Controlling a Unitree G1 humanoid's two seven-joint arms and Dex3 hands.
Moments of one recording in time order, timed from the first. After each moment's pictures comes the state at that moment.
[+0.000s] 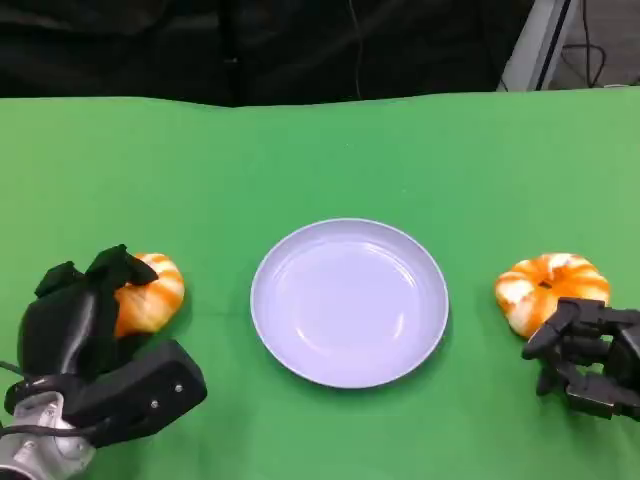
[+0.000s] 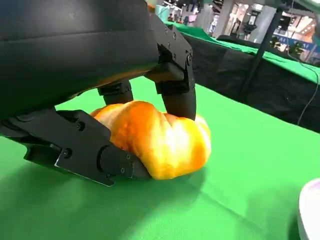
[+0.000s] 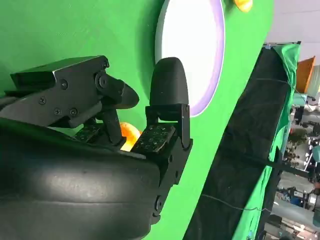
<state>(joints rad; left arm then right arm) -0.53 0.29 -0.35 1.26 0.58 -0.52 0.75 -0.38 -0.18 -0.18 1.21 0.05 -0.93 0.52</state>
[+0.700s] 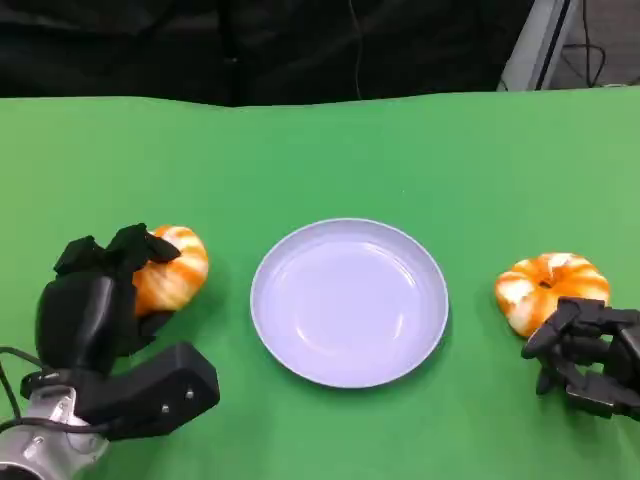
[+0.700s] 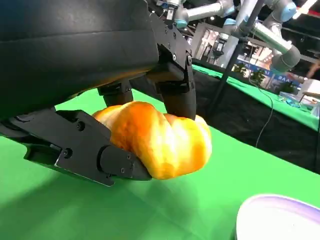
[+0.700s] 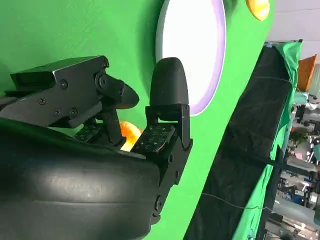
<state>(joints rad) -0.51 0.29 -0.35 1.15 0.60 -0.56 0.80 -0.38 -0.18 -0.17 1.21 0.05 -0.93 0.51</state>
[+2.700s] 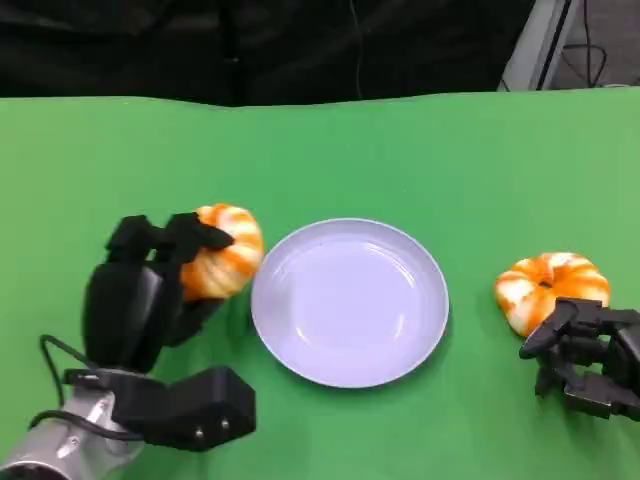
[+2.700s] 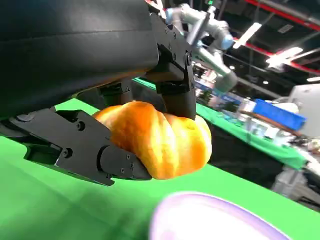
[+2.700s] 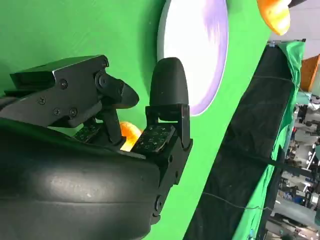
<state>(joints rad) -0.48 0.25 -0.40 1.00 0.70 -0.63 0.90 -0.38 -0.18 -0.16 1.21 0.03 -0.94 0.49</state>
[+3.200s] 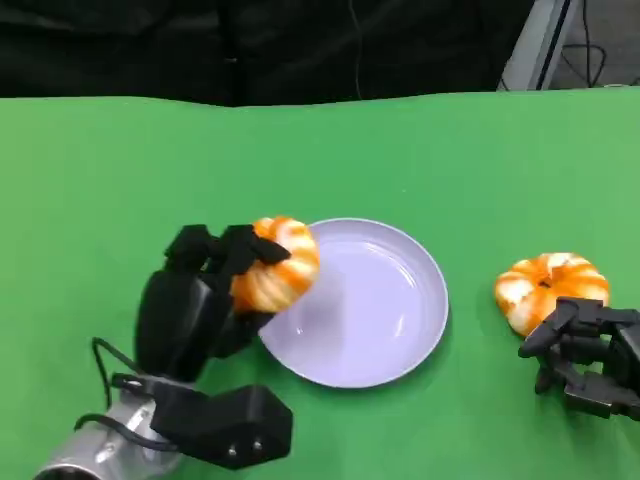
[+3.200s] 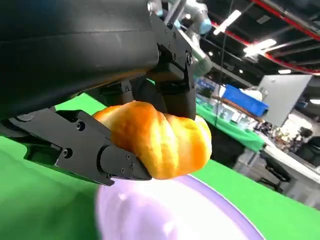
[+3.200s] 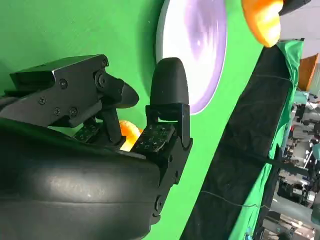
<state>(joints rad) -0.49 0.18 -0.44 1.00 0.70 -0.69 0.87 -0.38 -0.18 -0.16 1.21 0.03 -0.95 0.48</state>
